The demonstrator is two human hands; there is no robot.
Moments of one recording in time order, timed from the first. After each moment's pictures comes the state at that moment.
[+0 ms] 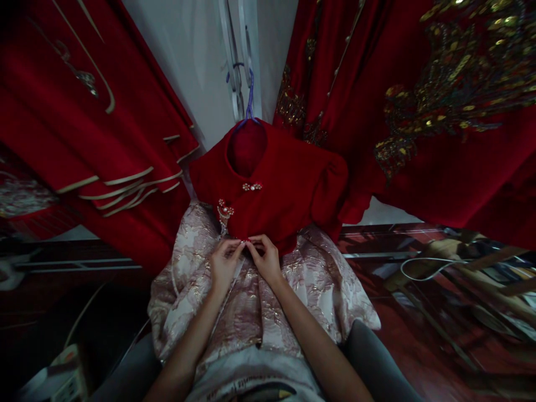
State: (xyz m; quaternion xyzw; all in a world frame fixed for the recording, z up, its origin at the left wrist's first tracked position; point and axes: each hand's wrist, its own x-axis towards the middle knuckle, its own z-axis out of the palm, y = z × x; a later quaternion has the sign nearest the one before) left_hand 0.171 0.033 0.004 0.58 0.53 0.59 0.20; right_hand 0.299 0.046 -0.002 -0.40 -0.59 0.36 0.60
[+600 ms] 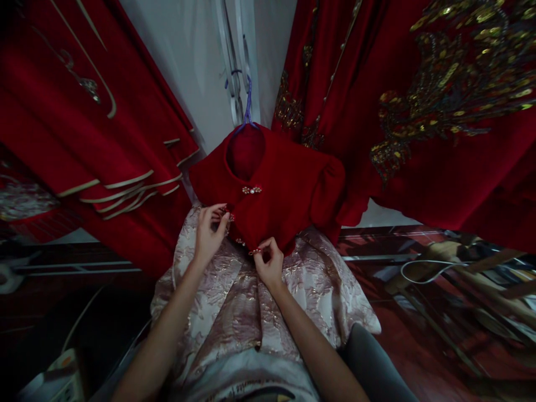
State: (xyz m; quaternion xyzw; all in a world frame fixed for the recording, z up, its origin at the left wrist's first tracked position) left_hand 0.144 0.074 0.084 0.66 0.50 0.56 0.04; right_hand 0.306 0.036 0.003 -0.42 -0.57 0.27 0.65
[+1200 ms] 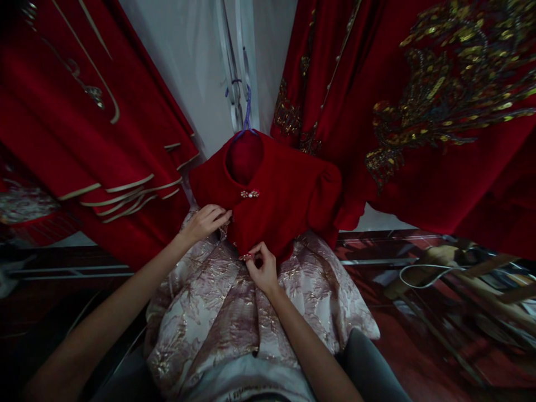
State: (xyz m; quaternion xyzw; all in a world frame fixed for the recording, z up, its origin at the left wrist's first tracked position) left_hand 0.094 0.123 0.115 0.91 0.28 0.27 -0.16; right_hand 0.301 0.036 0.002 -0.38 -0.60 0.35 0.61
